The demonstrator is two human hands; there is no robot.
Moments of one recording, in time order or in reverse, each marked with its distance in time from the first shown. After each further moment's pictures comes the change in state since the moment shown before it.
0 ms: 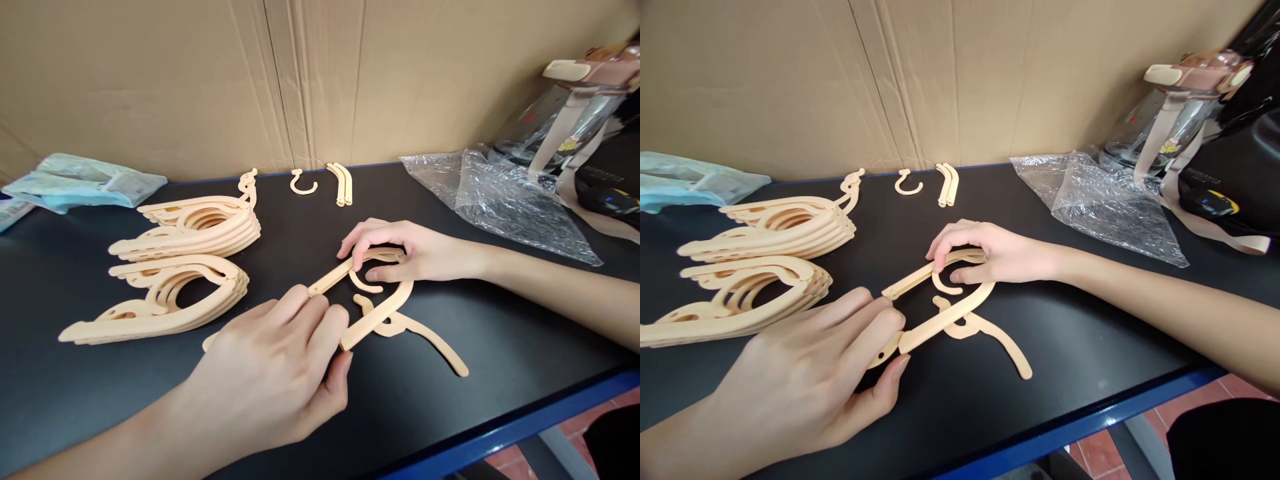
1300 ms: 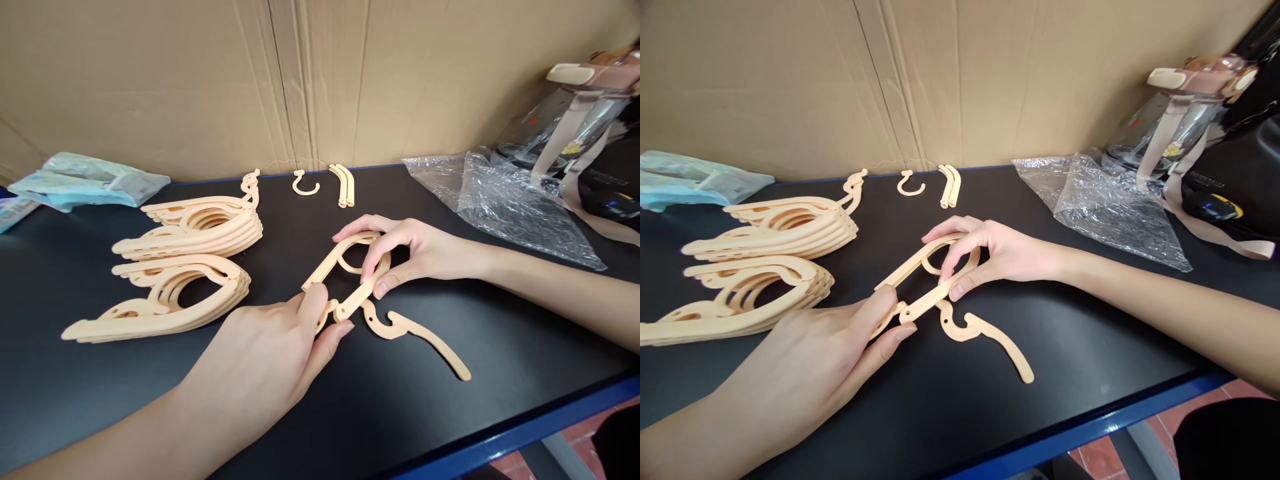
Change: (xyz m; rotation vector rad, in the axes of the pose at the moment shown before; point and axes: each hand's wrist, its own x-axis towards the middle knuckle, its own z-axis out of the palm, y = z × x) left_hand -0.005 -0.002 0.007 -0.066 -0.188 -0.250; right_hand -0.001 0.004 -0.002 0.183 0.023 0.066
